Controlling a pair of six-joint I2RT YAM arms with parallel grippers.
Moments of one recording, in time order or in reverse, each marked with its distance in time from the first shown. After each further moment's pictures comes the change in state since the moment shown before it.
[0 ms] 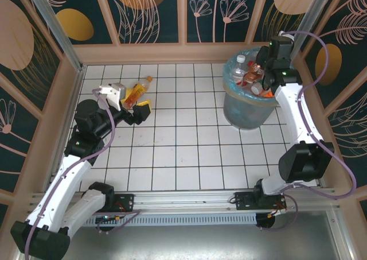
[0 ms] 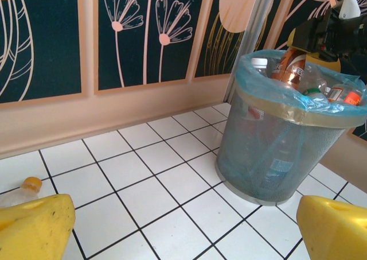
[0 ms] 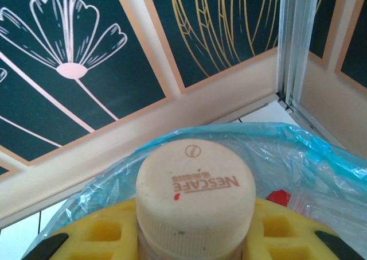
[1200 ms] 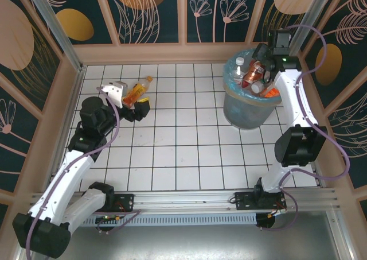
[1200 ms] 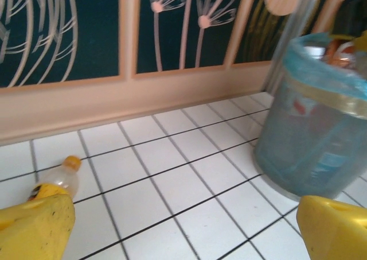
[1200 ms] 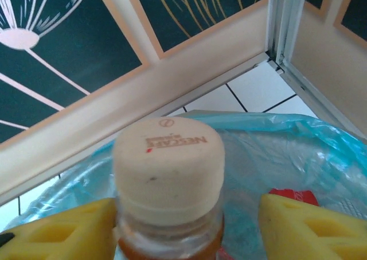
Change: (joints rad) left arm 0.000 0.070 0.008 -0.024 -0.156 0.034; right arm -0.015 0.170 0.238 -0.236 -0.008 0.046
